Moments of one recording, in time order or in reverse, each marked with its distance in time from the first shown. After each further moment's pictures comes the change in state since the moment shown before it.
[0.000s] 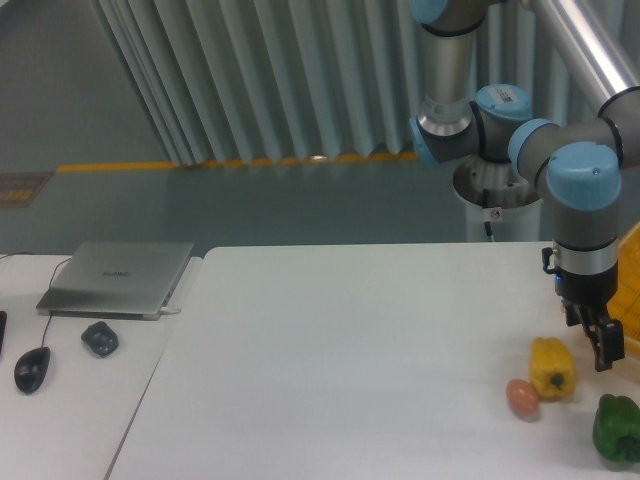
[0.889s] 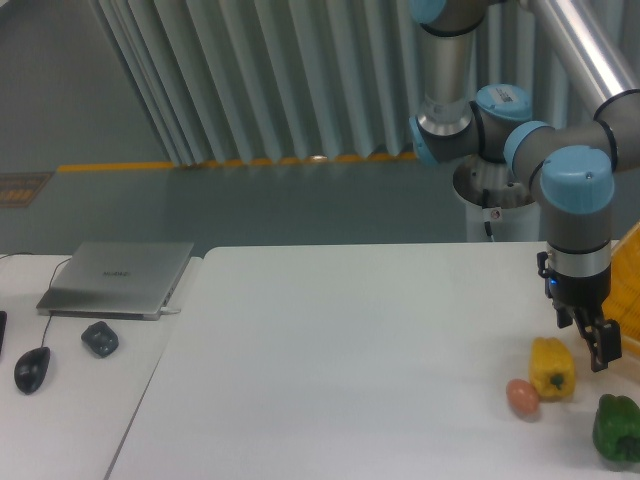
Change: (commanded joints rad) arm 0.001 0.008 -0.029 0.000 -0.012 -0.179
